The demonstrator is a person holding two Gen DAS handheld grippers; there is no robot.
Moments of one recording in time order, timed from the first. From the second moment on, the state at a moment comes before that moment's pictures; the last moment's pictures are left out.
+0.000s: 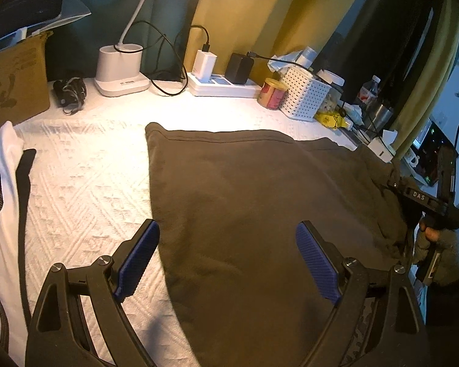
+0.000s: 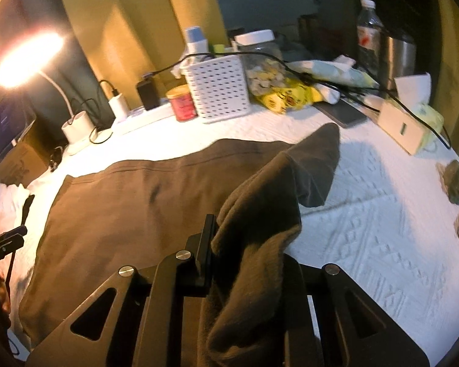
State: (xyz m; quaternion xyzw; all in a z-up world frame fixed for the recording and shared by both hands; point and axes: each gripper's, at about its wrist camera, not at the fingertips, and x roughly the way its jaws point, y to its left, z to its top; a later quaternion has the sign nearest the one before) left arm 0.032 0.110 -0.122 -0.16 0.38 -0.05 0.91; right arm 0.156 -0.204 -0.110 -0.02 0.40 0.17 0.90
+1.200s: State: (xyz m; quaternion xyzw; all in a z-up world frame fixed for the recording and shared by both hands) left arm -0.001 0.133 -0.119 -0.18 0.36 -0.04 0.92; right arm 0.110 -0.067 -0.109 -0.09 0.39 0.32 0.86
